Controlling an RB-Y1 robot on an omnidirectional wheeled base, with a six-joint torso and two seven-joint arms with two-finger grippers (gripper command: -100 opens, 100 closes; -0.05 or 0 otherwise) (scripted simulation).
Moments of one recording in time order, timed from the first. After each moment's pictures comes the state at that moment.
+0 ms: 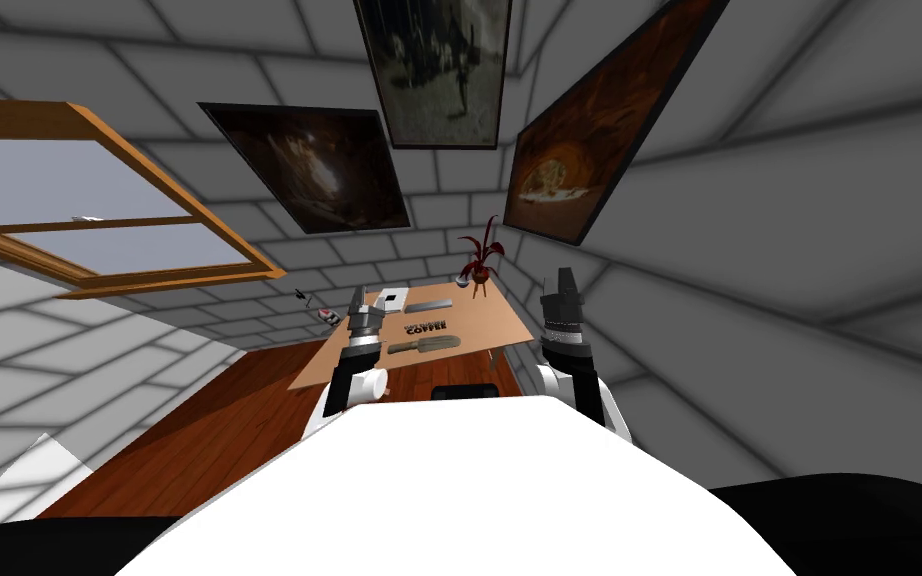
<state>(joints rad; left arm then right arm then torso) 0.44 0.08 0.05 -2.18 0.06 -0.33 0.03 0.52 0.02 0.00 -2.35 0.11 -0.47 0.11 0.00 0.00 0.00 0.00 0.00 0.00</state>
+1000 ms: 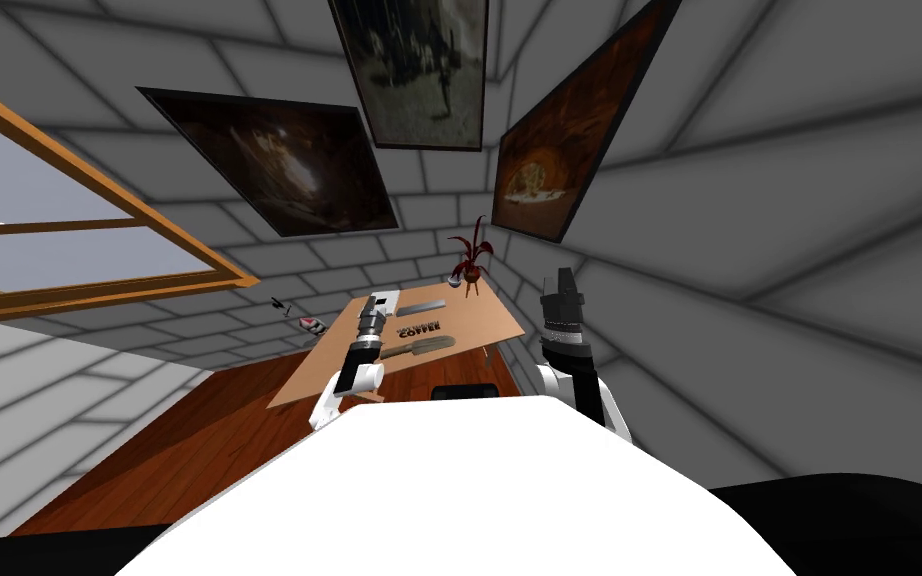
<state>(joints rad) 0.32 0.17 0.14 -1.89 0.05 -0.27 0.03 0.52 0.02 0.00 -2.35 0.11 -0.47 0.11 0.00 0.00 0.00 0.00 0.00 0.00</state>
